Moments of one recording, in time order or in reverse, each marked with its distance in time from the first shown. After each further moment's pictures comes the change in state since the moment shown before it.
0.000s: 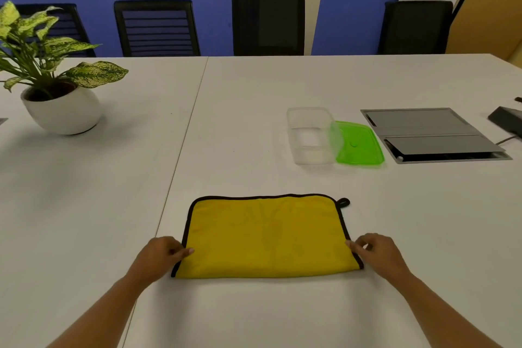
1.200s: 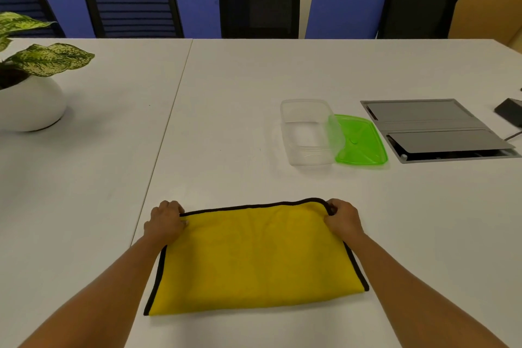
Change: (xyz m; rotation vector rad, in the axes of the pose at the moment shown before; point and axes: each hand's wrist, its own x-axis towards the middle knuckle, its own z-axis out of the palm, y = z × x) left_hand 0.120 0.040 0.011 0.252 0.007 -0.162; right_hand 0.100 -0.068 0.032 0.079 0.017 0.165
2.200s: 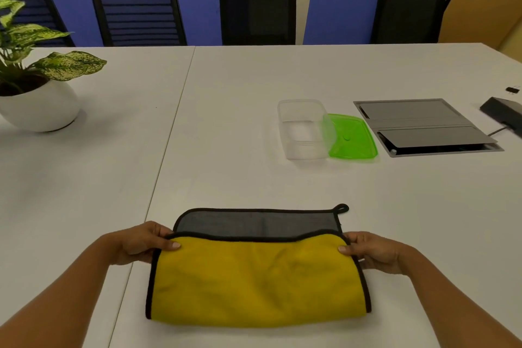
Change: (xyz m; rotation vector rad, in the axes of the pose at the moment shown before) left_hand -0.076 -0.050 -0.048 -0.704 -0.731 0.037; right_hand -0.069 0.063 -0.063 0.403 -0.838 0.127
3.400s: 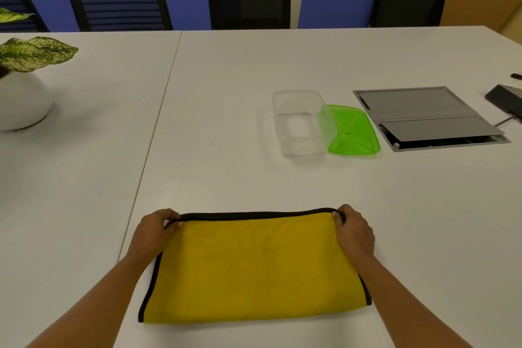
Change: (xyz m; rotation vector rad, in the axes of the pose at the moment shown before) left_hand 0.080 0.004 0.023 0.403 0.810 0.309; right_hand 0.073 -0.008 0.023 -0.546 1.075 -0.127
